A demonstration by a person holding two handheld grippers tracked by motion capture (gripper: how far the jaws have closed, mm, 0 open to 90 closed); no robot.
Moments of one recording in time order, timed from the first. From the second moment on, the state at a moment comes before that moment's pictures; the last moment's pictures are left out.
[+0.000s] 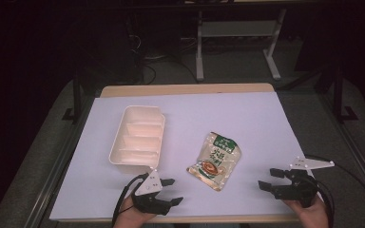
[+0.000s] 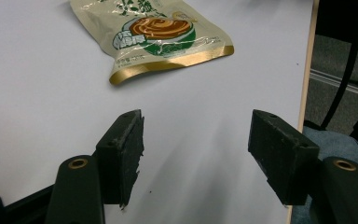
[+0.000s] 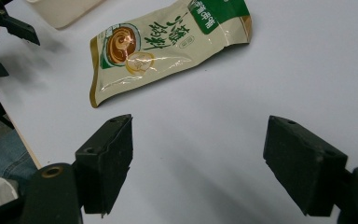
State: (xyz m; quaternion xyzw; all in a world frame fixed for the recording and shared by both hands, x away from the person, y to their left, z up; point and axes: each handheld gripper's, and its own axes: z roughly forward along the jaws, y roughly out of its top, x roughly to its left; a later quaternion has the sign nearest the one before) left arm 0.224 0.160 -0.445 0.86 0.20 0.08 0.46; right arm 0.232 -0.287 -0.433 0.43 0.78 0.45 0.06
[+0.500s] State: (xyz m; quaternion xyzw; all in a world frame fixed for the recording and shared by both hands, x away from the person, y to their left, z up) left arm 0.243 0.131 -0.431 0.86 0.21 0.10 0.46; right arm 0.239 -0.288 -0.435 0.44 0.78 0.44 0.06
